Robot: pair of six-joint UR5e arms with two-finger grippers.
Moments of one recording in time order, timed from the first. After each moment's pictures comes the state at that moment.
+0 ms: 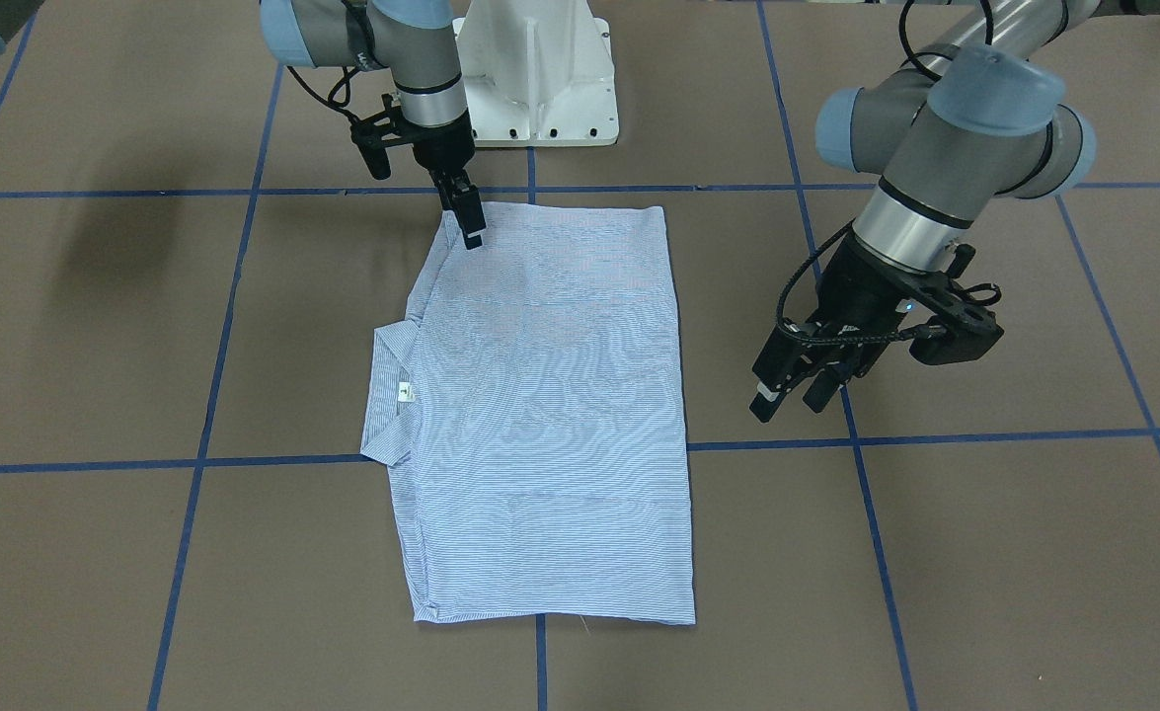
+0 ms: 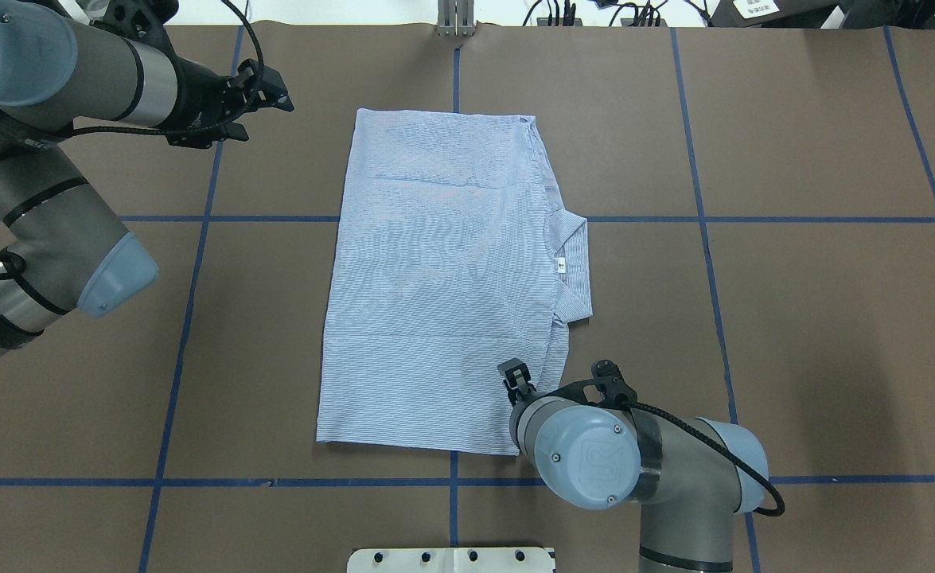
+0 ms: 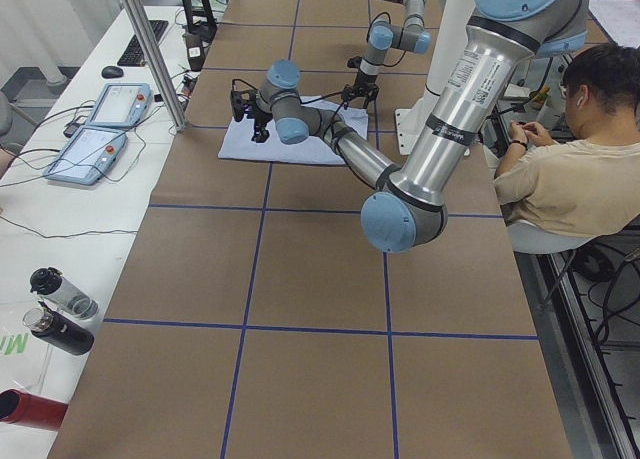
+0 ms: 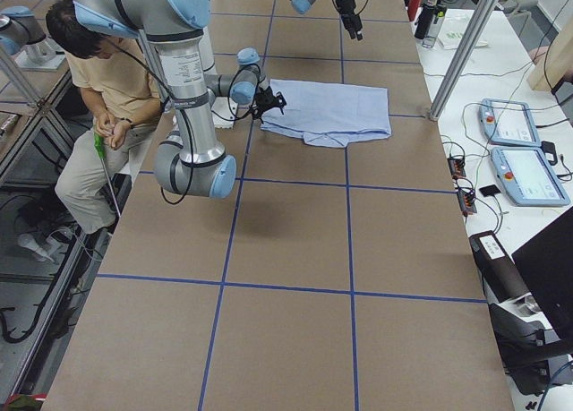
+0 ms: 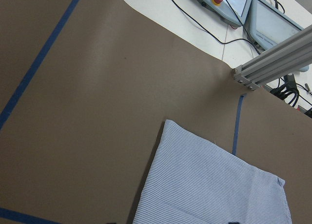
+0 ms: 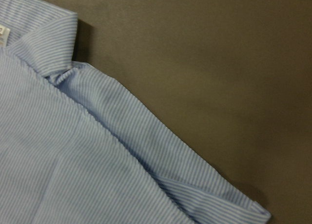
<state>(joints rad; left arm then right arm) -0.89 -2.05 -1.67 -2.16 -1.91 -1.51 0.17 -1.13 1.88 -1.46 1.44 2.62</state>
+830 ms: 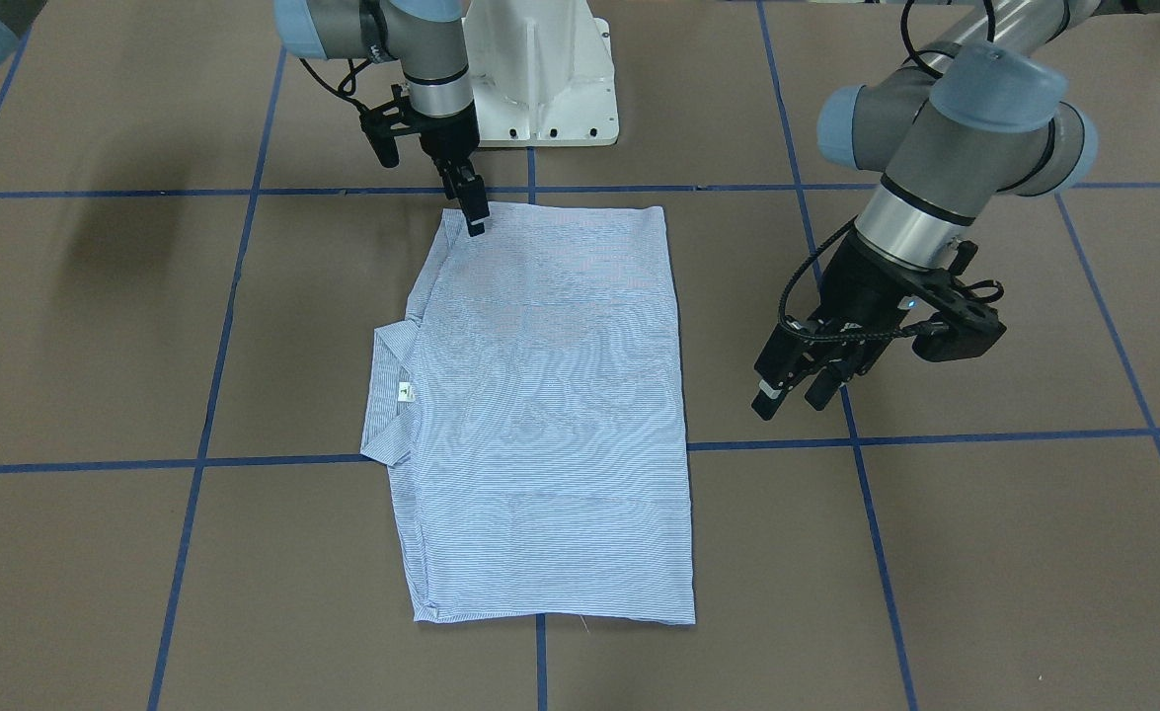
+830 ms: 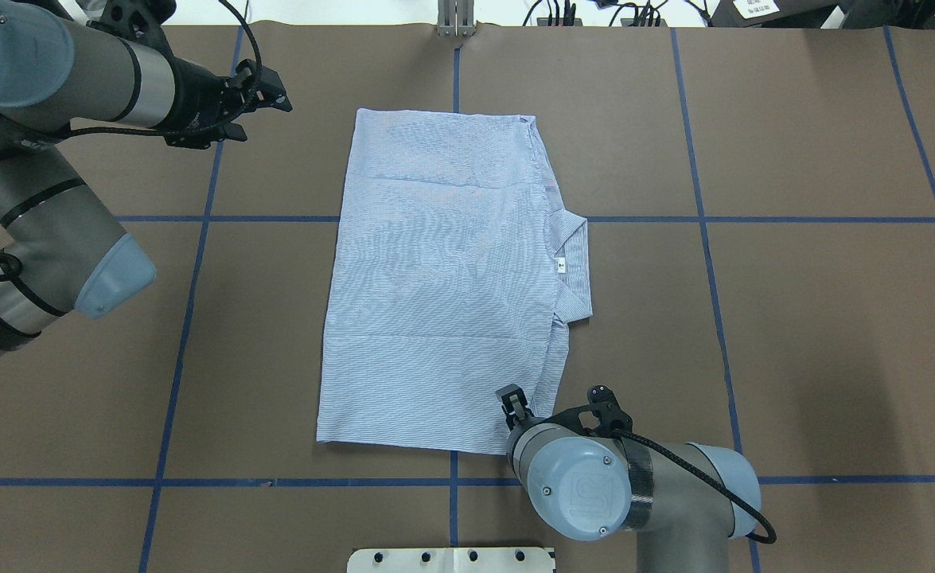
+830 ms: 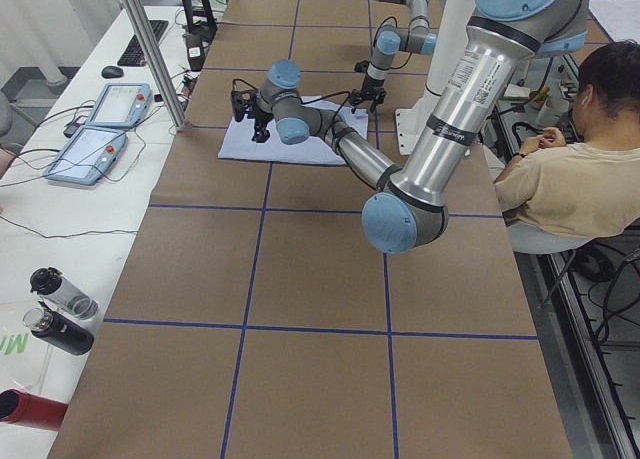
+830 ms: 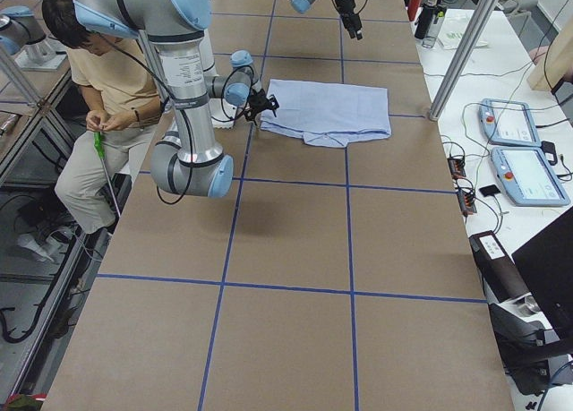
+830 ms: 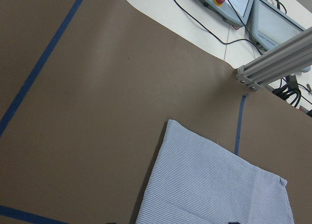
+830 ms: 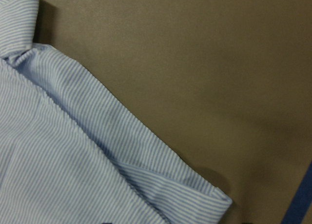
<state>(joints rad) -0.89 -2.05 -1.68 -2.16 -1.91 -1.51 0.14 -1.14 1.88 -1.47 1.43 2.63</state>
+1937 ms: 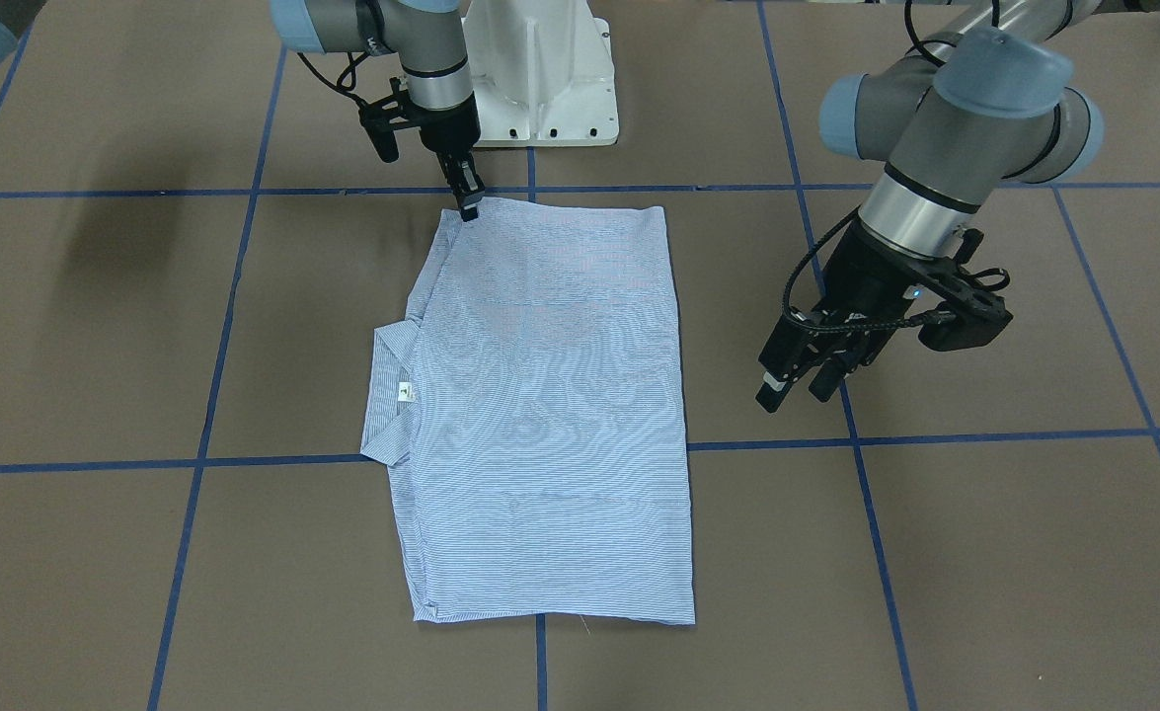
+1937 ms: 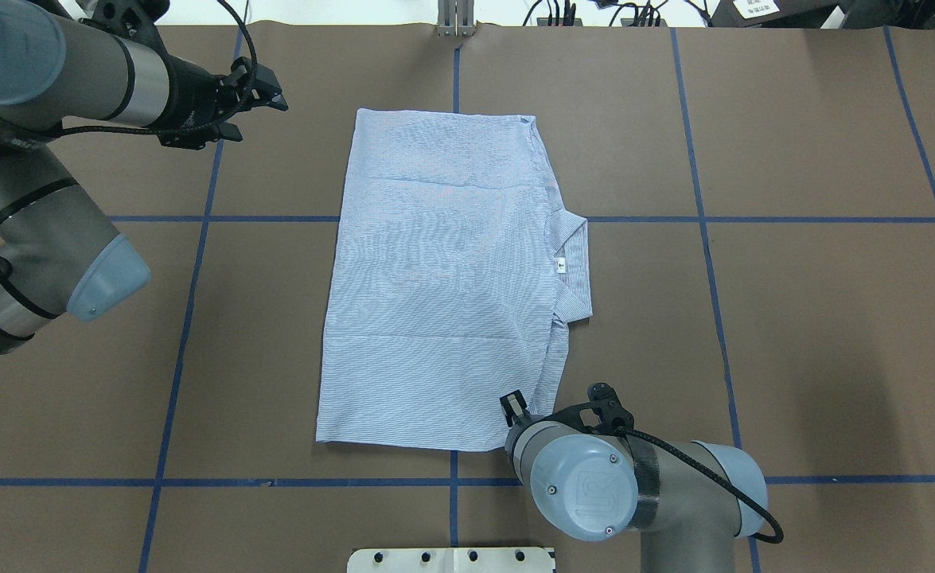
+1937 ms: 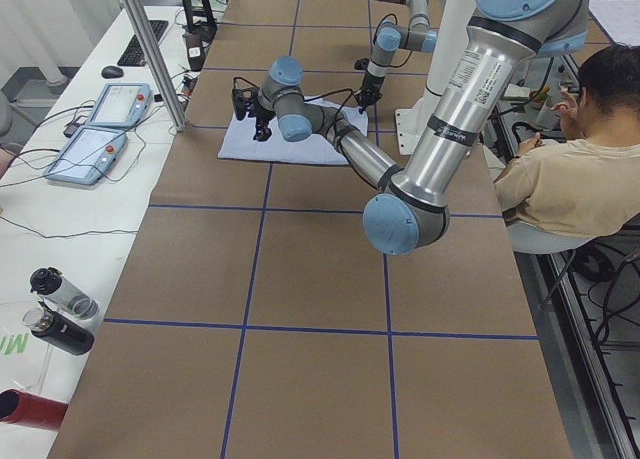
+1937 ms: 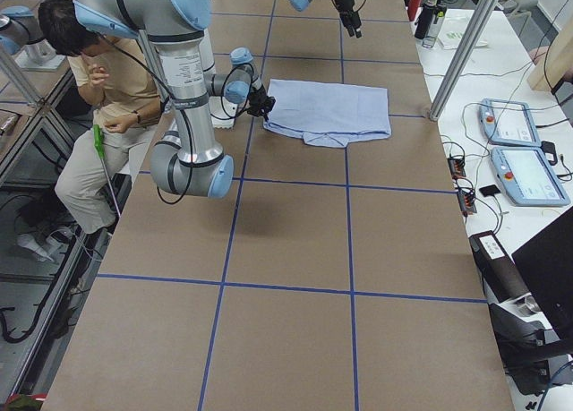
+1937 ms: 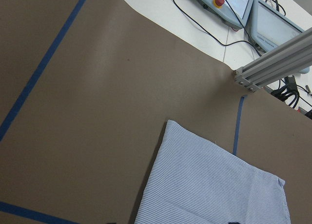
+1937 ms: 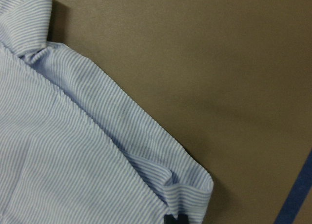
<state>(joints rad) -0.89 -2.03 -1.72 -2.12 -1.91 -1.55 0.14 -1.14 1.91 -1.47 1.44 2.63</state>
